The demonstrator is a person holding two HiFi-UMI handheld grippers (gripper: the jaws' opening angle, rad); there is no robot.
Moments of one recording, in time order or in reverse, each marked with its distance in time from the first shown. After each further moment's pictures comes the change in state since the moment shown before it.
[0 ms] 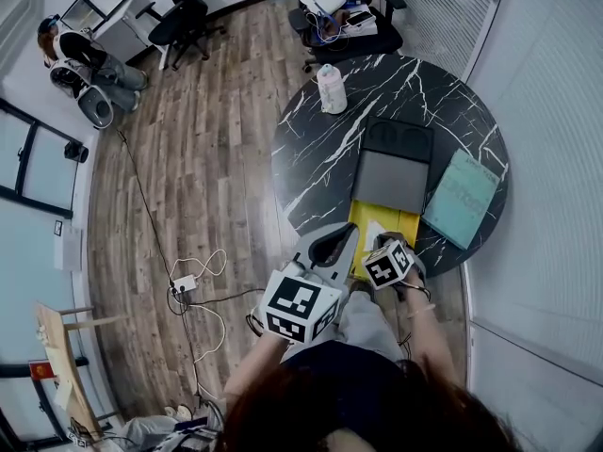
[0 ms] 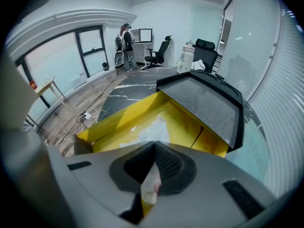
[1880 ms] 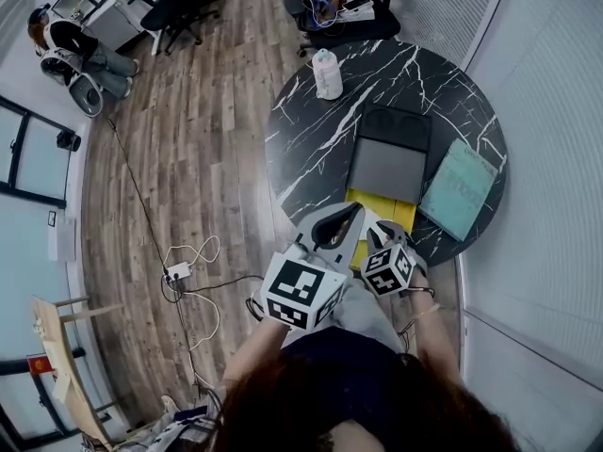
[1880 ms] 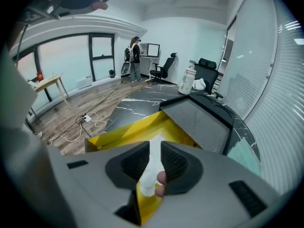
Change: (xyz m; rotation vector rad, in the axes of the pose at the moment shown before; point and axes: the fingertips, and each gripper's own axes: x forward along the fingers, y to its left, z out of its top) left arm 0.018 -0.004 0.016 0.003 -0.034 -0.026; right arm -0.040 0.003 0.022 -0.096 -0.166 -0.036
